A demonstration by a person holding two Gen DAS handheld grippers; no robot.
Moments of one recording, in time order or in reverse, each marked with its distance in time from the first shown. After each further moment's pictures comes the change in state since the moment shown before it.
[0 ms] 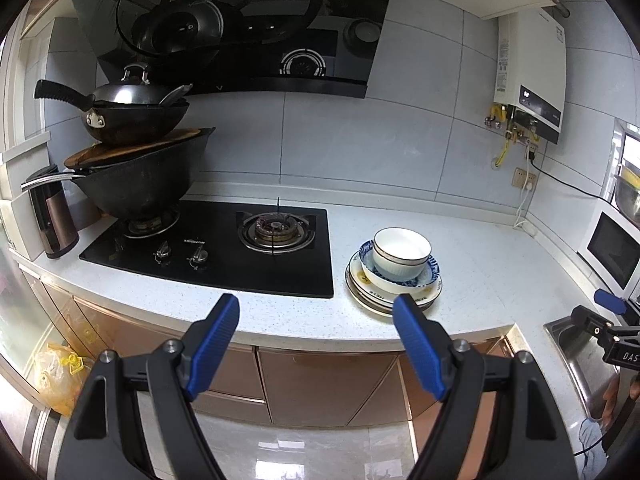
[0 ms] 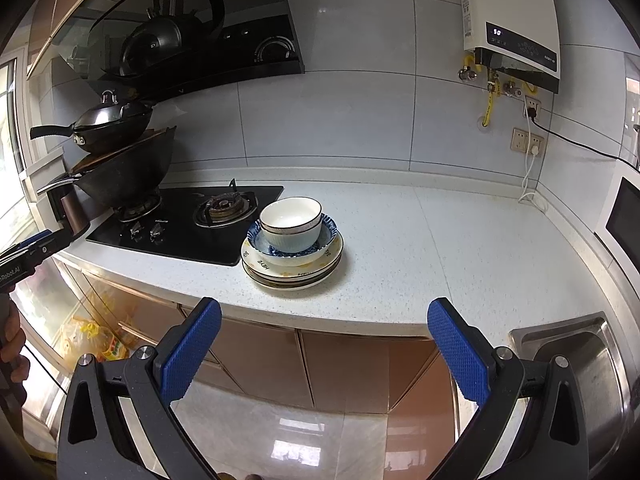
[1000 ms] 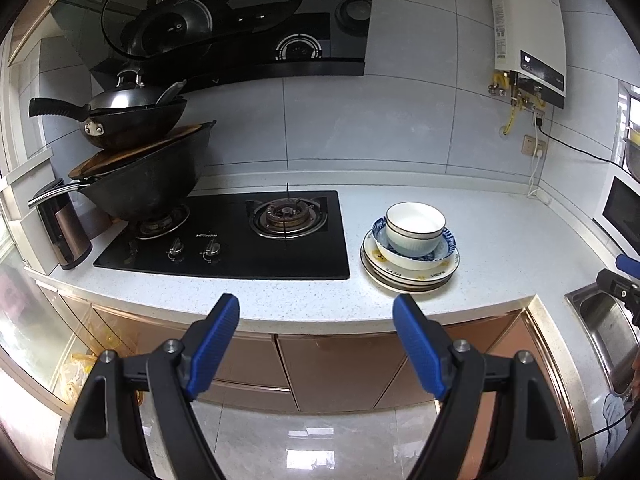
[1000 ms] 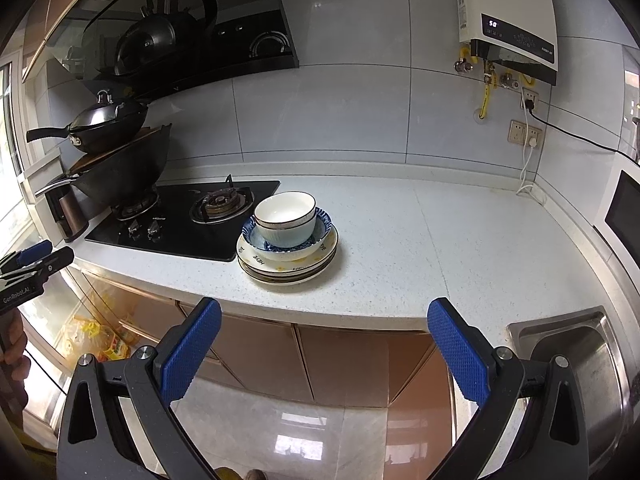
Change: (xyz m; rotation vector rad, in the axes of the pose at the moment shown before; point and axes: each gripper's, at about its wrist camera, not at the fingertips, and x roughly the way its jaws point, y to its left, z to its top) left arm 0.010 -0.011 -0.008 0.098 0.055 0.063; right arm 0.001 -0.008 0.002 0.013 0.024 0.000
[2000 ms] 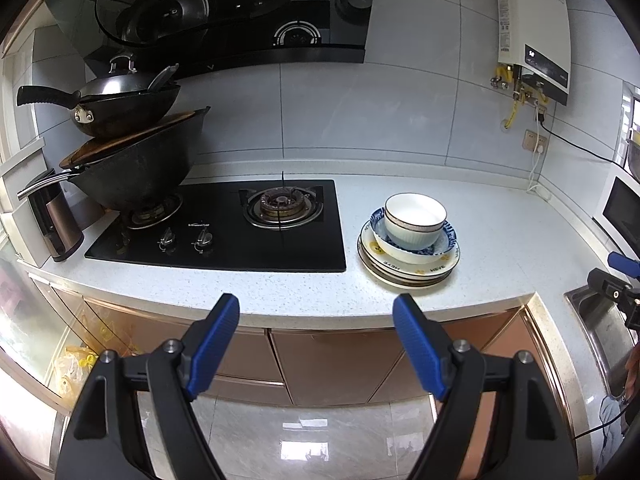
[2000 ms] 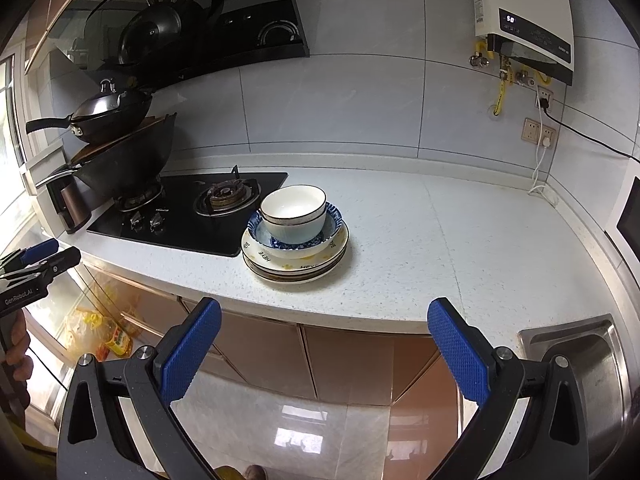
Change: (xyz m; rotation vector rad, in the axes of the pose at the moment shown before) left arm 0.019 0.001 0.000 -0.021 0.042 -0.015; right arm 0.020 0.009 0.005 -0.025 0.032 0.020
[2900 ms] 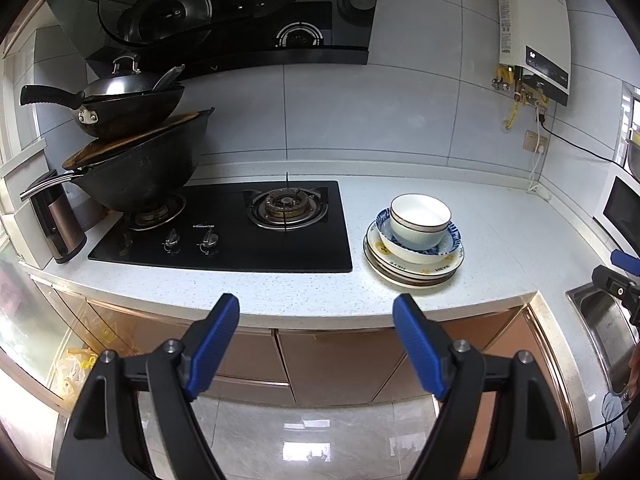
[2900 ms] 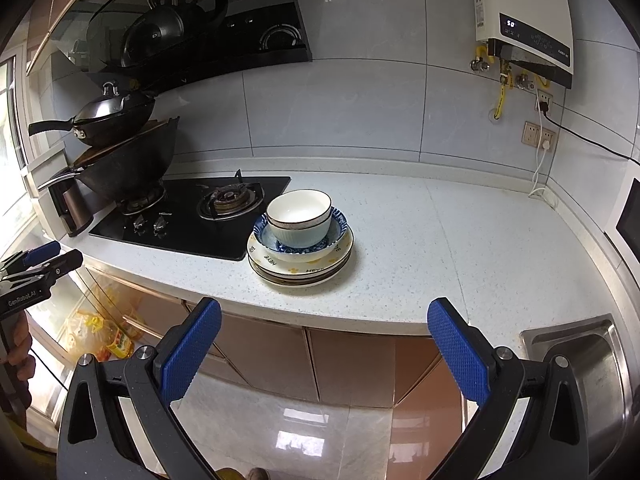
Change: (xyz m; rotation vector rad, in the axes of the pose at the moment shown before) left arm -0.005 0.008 -0.001 0.005 -0.003 0.005; right arm -0.006 0.005 0.000 0.004 -0.012 0.005
